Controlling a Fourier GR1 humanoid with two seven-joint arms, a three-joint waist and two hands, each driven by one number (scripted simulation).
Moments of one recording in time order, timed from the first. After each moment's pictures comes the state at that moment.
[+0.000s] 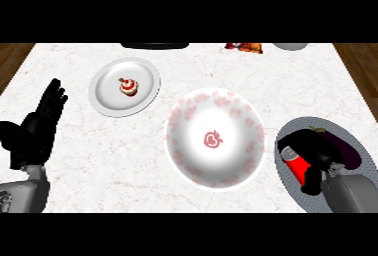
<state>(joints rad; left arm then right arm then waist) -0.16 0.26 0.12 -1.52 -0.03 0.07 0.12 -0.20 -0.34 0.10 -1.29 1.14 0.41 -0.25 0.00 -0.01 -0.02</state>
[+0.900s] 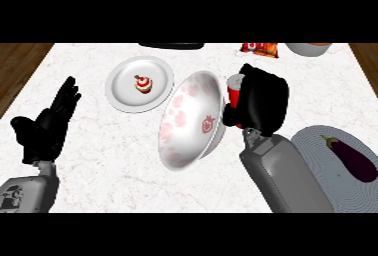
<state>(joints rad) -0.19 0.24 0.08 -1.51 -0.03 0.04 0.13 -0.59 -0.01 0.29 -1.52 1.35 0.11 0.91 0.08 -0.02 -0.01</state>
